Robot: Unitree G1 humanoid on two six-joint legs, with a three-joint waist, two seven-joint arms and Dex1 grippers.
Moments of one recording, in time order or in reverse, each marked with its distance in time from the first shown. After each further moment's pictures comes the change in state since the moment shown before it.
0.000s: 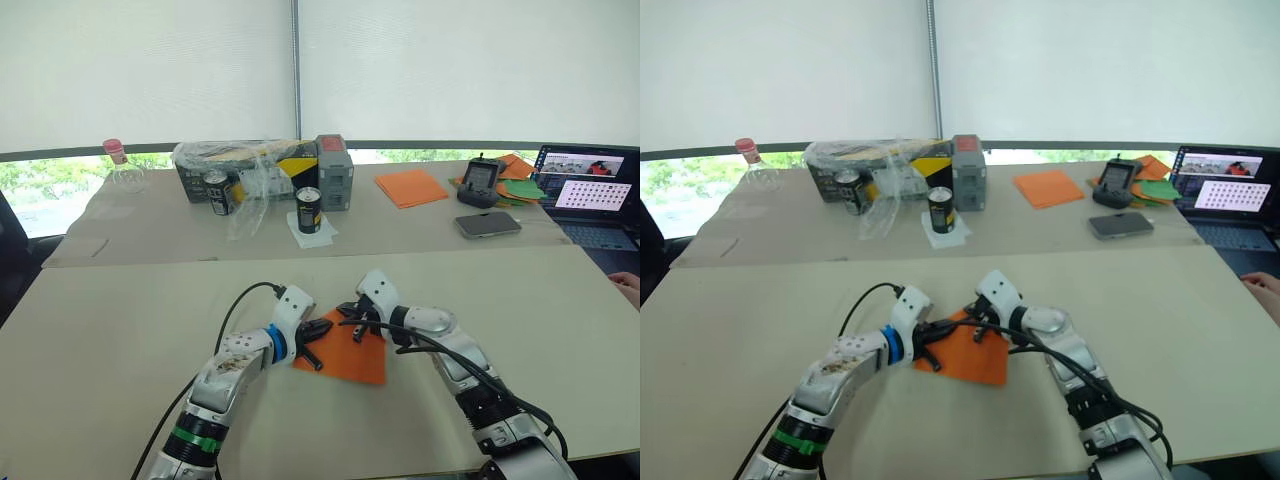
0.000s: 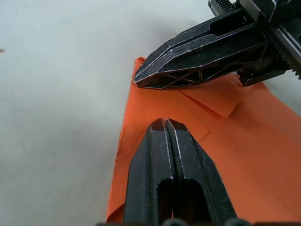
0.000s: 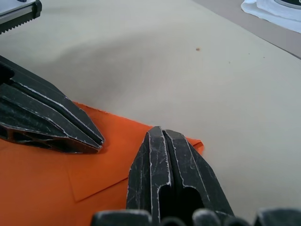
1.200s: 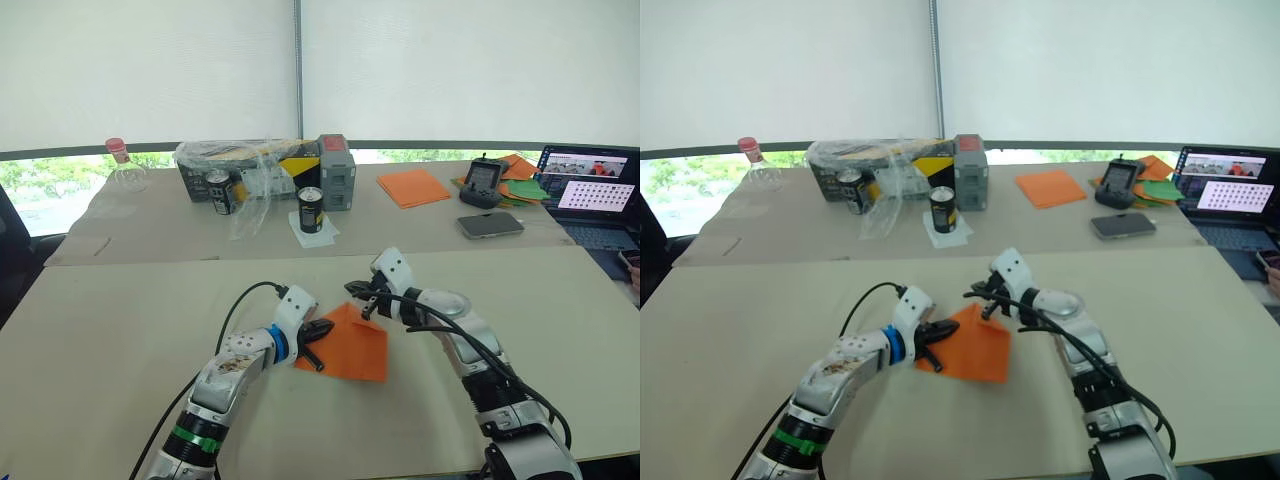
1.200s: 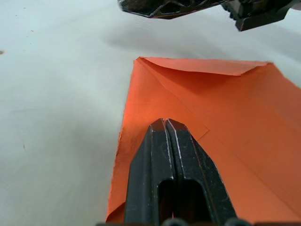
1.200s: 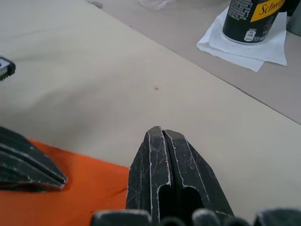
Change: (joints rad) left arm -0.007 0.008 -0.017 0.002 -0.003 -0.019 0.019; right arm -0.044 -0.037 -0.098 0.024 0.063 -0.013 0.032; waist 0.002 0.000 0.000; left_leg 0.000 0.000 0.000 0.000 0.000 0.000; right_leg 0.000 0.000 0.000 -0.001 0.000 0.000
